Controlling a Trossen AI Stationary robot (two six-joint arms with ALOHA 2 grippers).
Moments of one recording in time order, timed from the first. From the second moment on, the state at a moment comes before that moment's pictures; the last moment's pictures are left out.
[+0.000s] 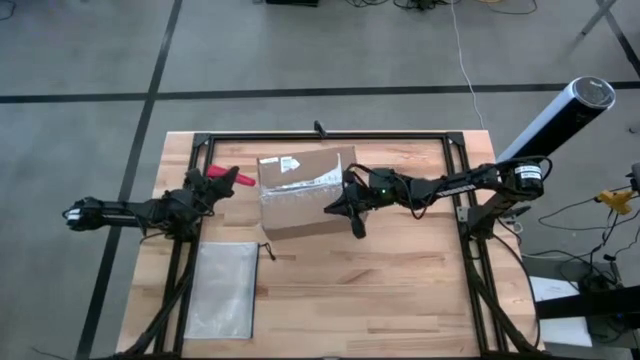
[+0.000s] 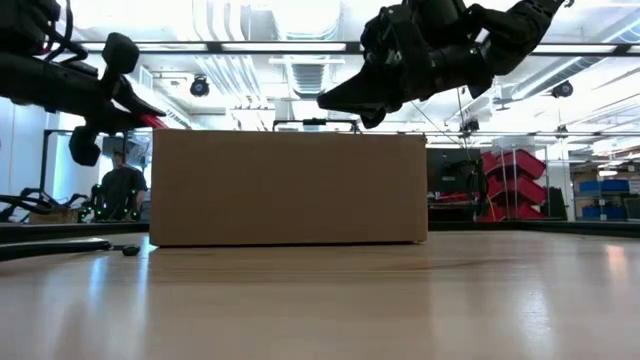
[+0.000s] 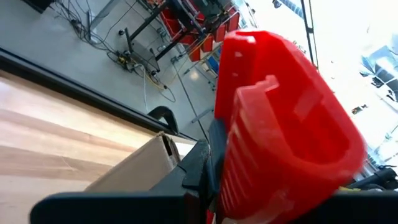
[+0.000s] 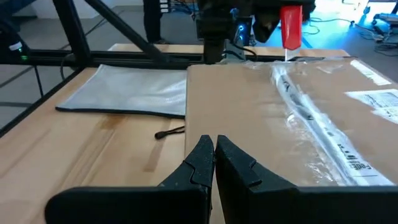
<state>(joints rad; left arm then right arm) -0.01 0.19 0.09 0.03 -0.93 -0.97 -0.14 1.59 0.78 0.53 -0.29 -0.07</state>
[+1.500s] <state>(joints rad) -0.01 0.28 0.09 0.06 -0.85 -1.01 -0.05 1.74 0.95 0.45 -0.47 -0.08</state>
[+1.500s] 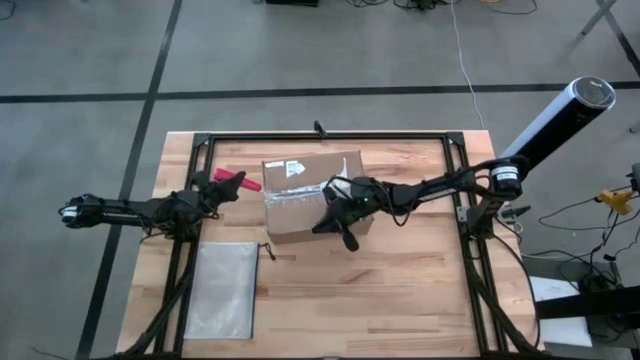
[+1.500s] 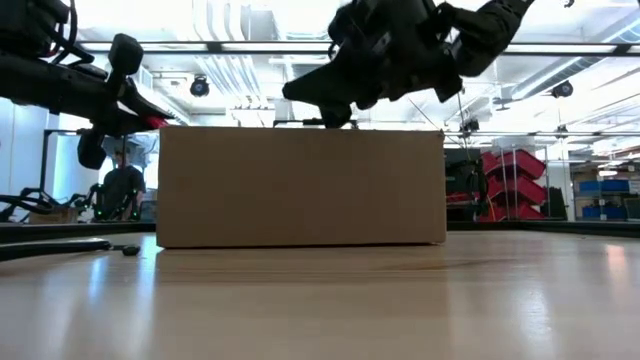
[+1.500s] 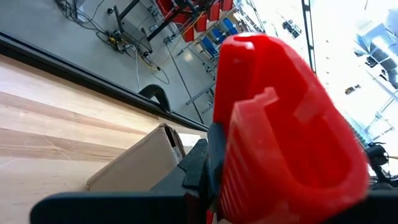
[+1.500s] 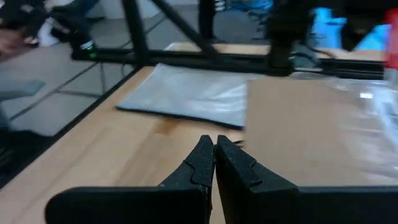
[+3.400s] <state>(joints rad) -0.01 0.28 0.09 0.08 -0.82 -1.00 -0.05 1.85 1.05 0.41 -0.21 -0.20</state>
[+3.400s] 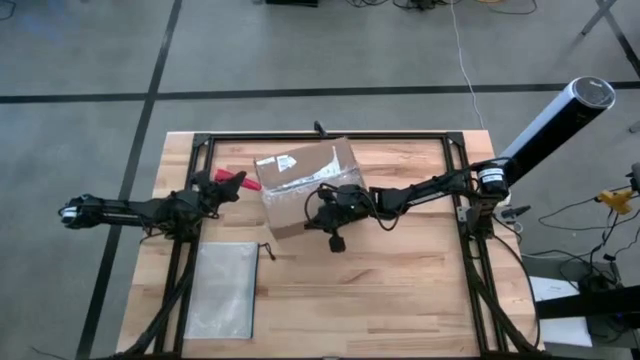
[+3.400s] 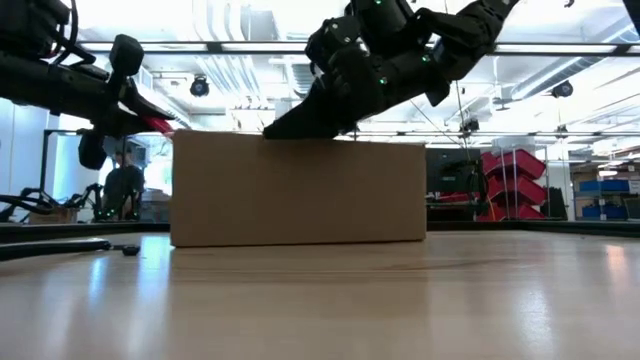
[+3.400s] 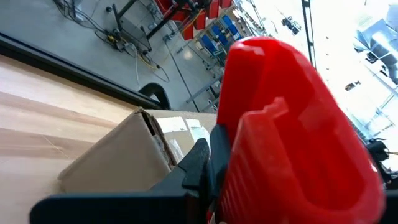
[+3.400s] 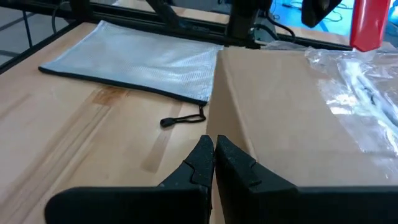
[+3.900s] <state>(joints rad) -0.01 0.29 0.09 0.09 -0.82 -1.00 -0.05 1.90 1.12 0.38 -0.21 -0.21</state>
